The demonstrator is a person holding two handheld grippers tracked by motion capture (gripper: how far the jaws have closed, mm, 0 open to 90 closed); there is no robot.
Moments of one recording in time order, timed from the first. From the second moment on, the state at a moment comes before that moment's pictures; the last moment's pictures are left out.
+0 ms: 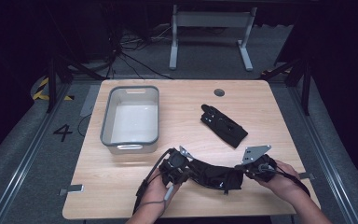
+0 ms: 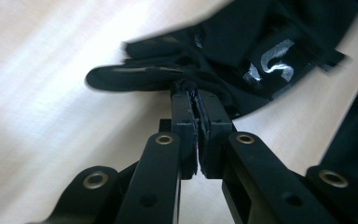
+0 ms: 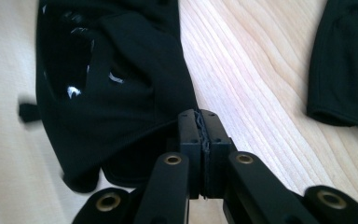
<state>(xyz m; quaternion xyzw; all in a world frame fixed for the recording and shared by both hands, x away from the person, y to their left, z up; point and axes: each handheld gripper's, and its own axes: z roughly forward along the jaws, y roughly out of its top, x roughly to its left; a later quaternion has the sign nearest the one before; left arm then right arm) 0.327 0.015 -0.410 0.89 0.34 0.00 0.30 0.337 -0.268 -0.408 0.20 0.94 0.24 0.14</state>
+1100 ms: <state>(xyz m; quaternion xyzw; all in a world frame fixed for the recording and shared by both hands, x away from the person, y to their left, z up) 0.346 0.053 -0.397 0.87 0.37 0.02 0.32 0.356 -0.298 -0.406 0.30 0.90 0.29 0.10</state>
